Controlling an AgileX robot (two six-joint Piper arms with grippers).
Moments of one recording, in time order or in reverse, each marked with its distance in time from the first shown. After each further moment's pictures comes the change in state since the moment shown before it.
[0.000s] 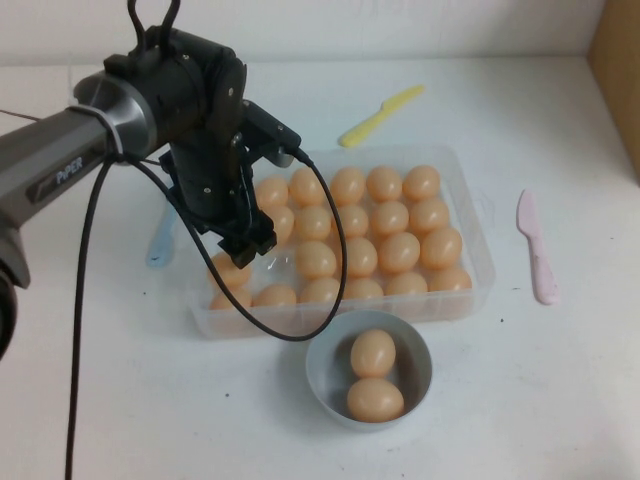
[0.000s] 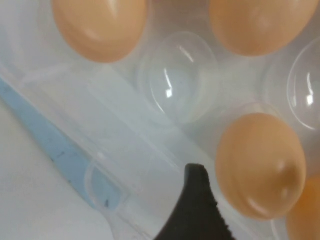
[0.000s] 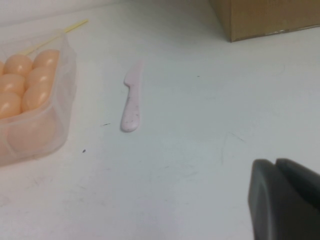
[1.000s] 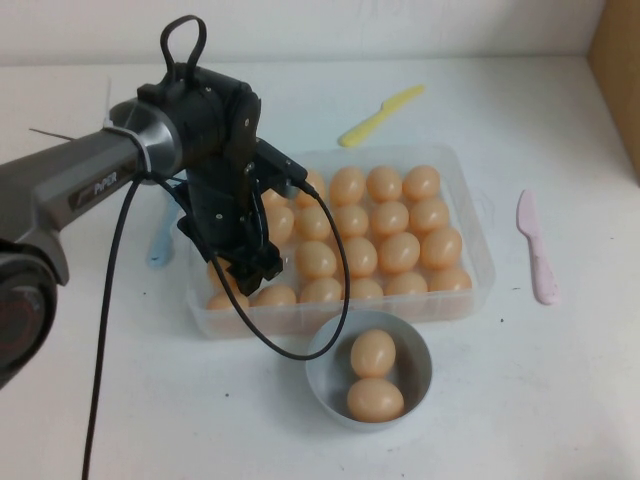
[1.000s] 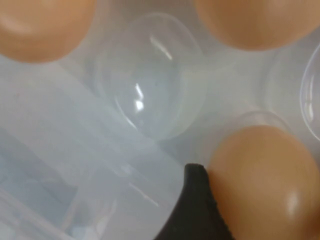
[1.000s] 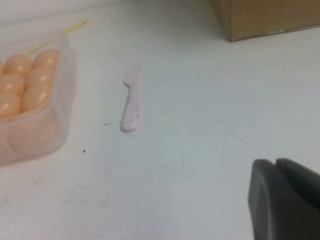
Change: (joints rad) right arm 0.000 0.000 0.000 0.000 0.000 0.000; left arm 0.000 0.093 -0.002 -0.025 0.015 0.008
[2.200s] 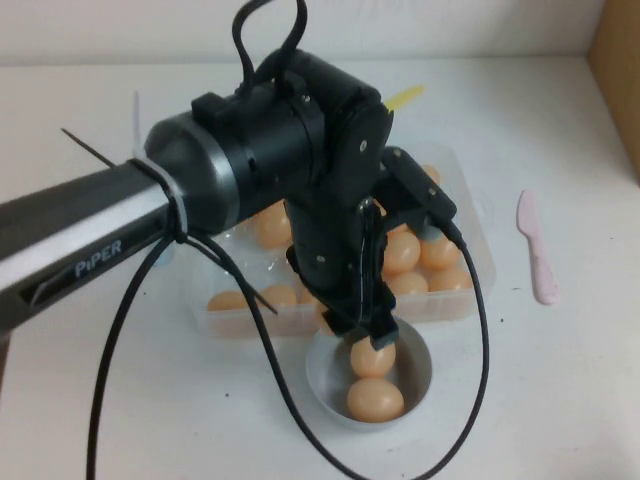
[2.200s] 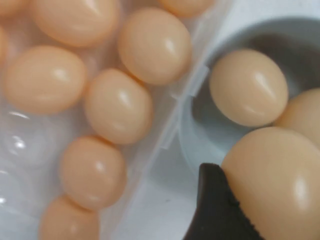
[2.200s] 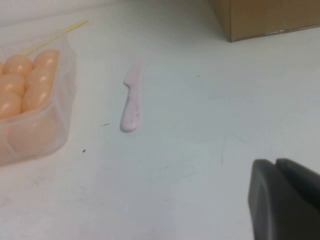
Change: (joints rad) right arm 0.000 0.000 0.000 0.000 0.000 0.000; left arm -0.339 -0.269 0.112 -0.060 0.047 -0.011
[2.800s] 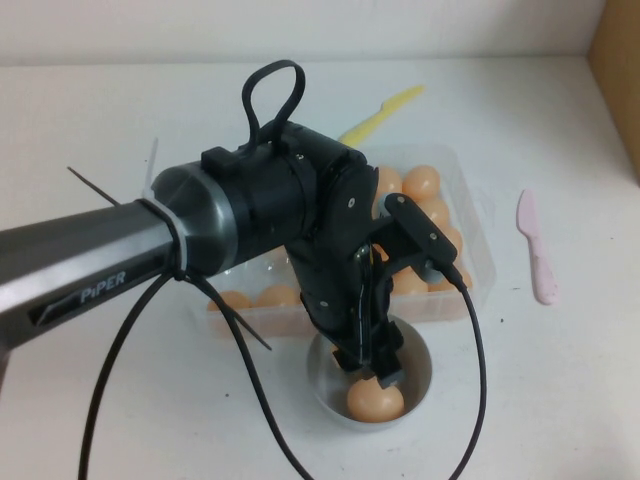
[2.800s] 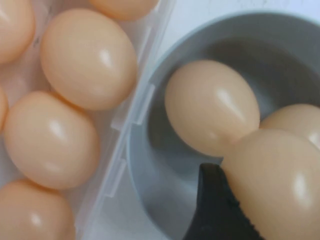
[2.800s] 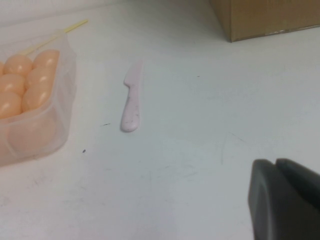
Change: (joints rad) right arm 0.000 0.000 0.000 0.000 0.000 0.000; left arm -0.005 -0.008 0.177 -0.110 -0.191 0.078
